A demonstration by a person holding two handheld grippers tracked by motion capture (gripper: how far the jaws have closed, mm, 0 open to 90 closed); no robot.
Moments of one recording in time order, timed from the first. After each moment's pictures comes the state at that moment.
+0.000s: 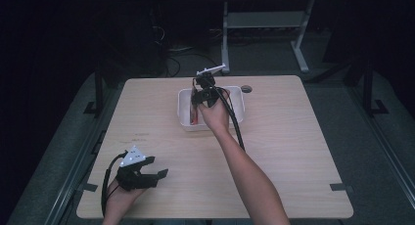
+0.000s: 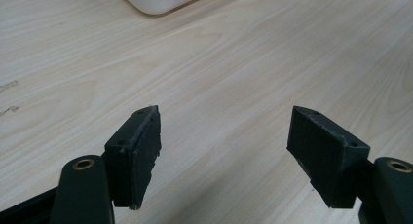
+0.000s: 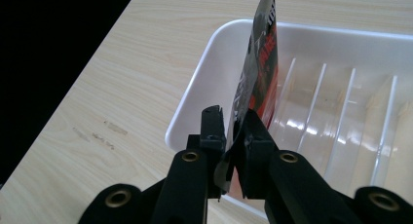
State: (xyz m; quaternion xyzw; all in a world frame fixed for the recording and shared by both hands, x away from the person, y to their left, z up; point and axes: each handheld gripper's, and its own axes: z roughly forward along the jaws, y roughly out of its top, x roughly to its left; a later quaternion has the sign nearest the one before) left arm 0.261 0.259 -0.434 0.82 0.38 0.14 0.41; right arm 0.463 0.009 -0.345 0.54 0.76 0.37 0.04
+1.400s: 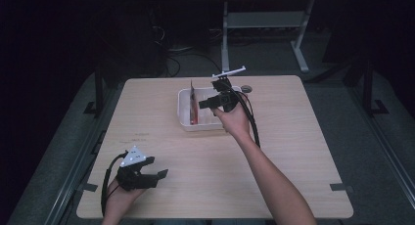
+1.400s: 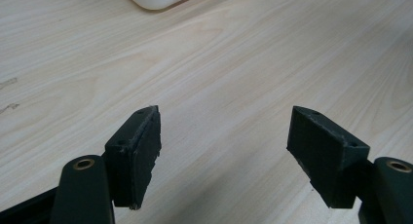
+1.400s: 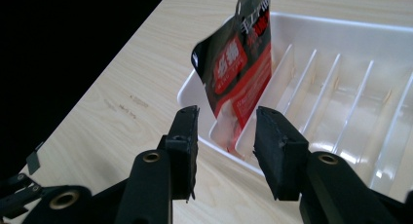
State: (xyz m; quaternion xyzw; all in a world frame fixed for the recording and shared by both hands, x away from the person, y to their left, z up) left arm 0.261 0.259 -0.435 0.82 0.38 0.14 0.40; right arm 0.435 -0.040 -0.335 0.49 0.77 0.41 0.01
